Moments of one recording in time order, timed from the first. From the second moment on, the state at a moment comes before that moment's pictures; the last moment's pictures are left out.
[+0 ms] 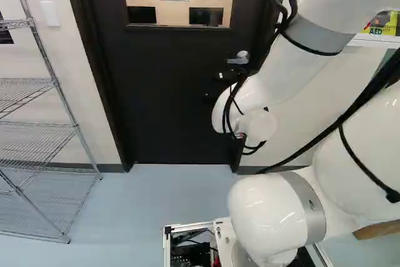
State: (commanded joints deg) arm 0.0 13.7 -10.6 0.0 50.0 0.0
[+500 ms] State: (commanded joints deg) arm 0.0 10.7 -16.8 0.0 50.0 0.0
